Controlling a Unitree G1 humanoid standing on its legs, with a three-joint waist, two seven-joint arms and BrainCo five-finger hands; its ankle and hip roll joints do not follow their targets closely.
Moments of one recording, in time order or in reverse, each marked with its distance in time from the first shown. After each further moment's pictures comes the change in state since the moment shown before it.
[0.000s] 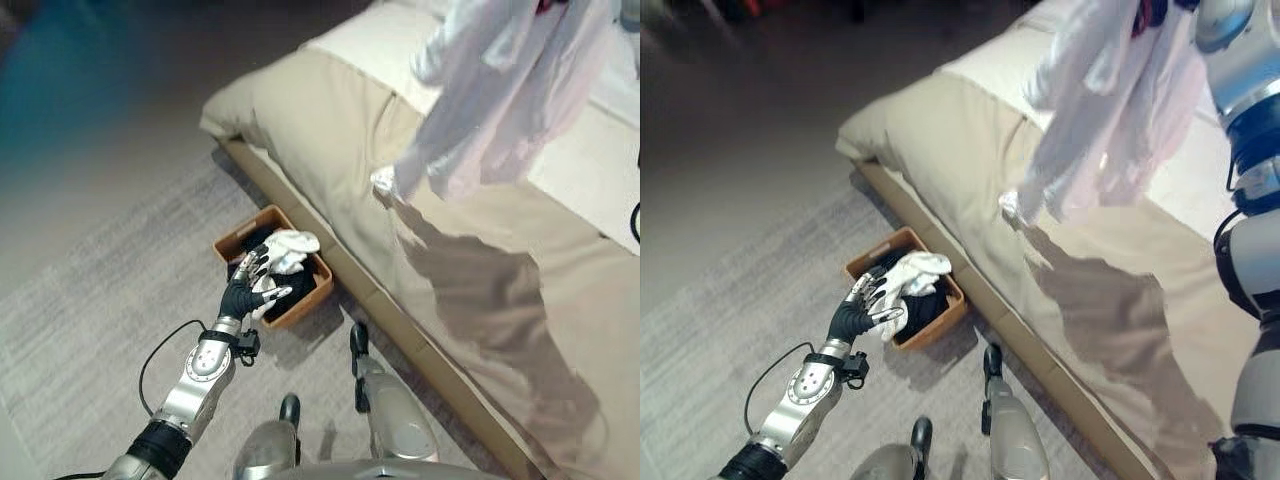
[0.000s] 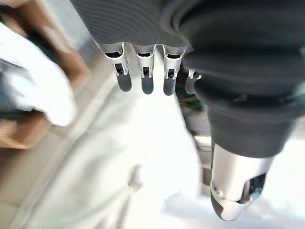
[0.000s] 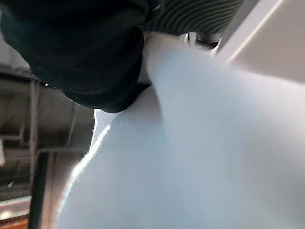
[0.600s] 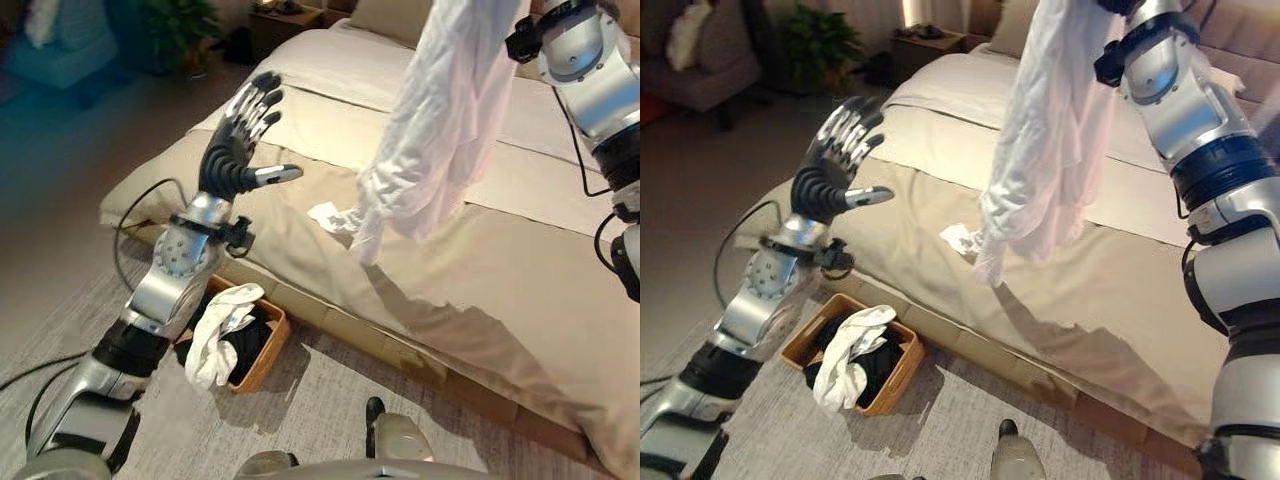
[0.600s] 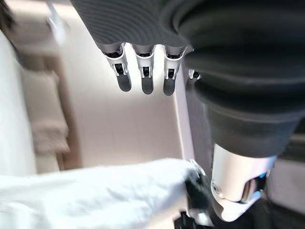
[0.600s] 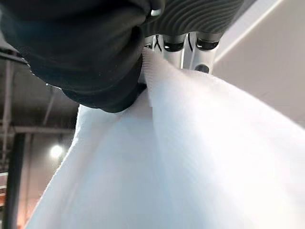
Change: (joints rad) left arm -0.535 0.142 0.000 -0.174 -0.070 0.016 -0.016; right arm 0.133 0.052 0.023 -0.242 0.115 -0.026 0.263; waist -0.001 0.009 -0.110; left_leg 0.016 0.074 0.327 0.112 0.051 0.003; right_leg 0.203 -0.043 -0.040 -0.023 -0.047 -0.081
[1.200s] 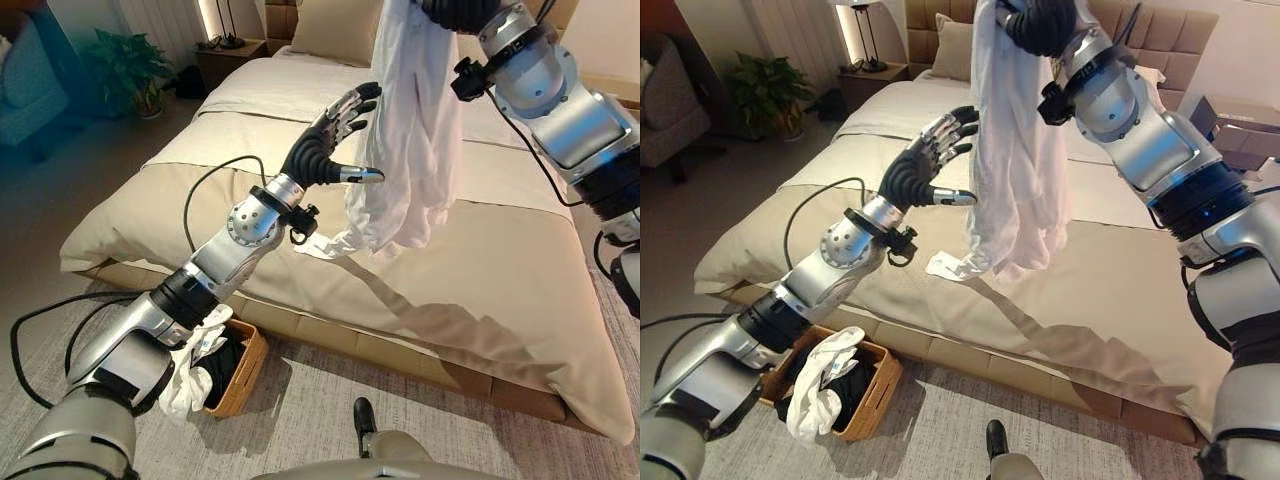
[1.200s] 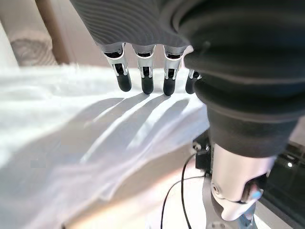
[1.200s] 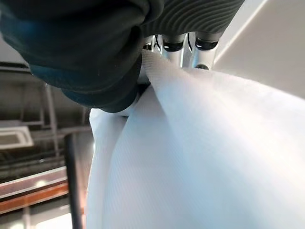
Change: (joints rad) left arm -0.256 -0.061 -0.330 0.165 -0.071 0.042 -0.036; right arm 0.084 -0.035 0.054 -0.328 0.144 -0.024 0.091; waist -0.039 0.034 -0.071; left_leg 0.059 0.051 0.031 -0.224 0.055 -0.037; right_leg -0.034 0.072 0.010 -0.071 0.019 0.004
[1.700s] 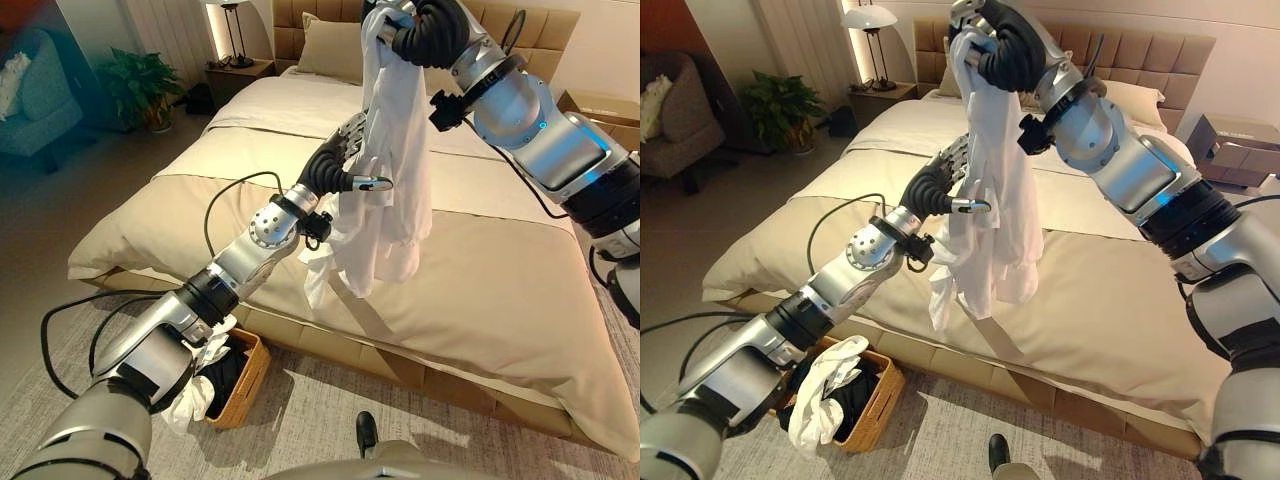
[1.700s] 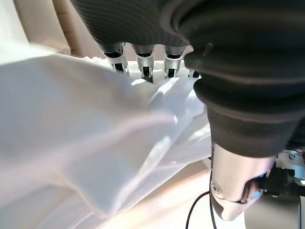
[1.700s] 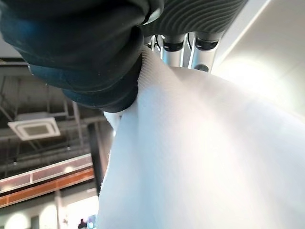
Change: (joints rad) left arm -0.027 -0.101 -0.039 0.128 -0.004 0.027 0.016; right arm 0.075 -0.009 -0.001 -0.139 0.022 -0.001 0.015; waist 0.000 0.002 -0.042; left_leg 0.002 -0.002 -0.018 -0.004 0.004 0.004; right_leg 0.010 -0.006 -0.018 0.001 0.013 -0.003
